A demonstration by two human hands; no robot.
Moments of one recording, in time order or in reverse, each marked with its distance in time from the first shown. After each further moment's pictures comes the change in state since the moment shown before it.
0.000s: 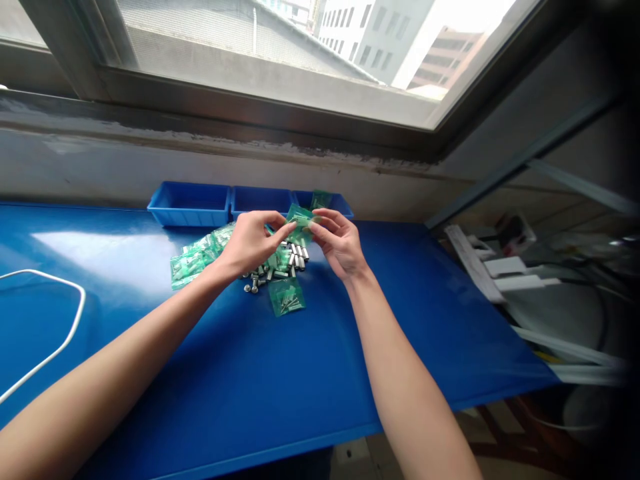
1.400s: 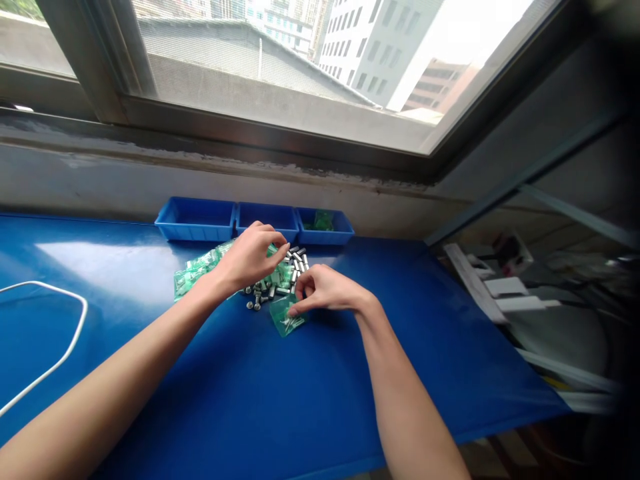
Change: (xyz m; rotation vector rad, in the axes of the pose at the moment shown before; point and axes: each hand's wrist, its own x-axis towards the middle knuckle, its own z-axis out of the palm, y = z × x) left_hand 0.002 -0.009 -0.011 0.204 -0.089 0.144; right_hand -0.016 -0.027 0.006 -0.920 -0.783 0.332
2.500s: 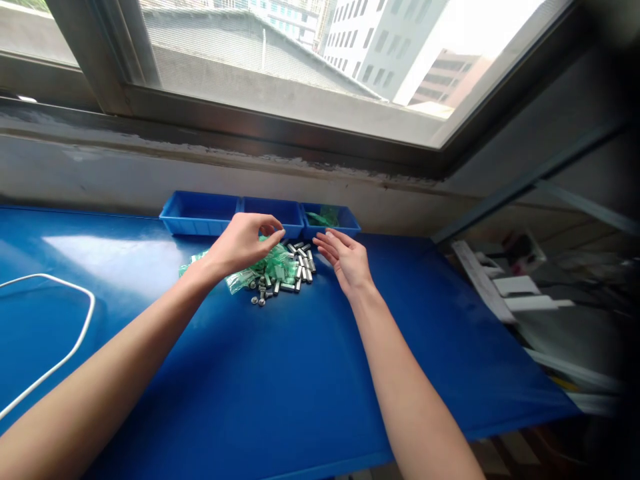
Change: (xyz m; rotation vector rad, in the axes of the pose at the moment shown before) left_hand 0.003 -0.008 -0.021 -0.131 0.015 -0.153; right_hand 0.032 0.028 0.003 1.014 0.925 -0.035
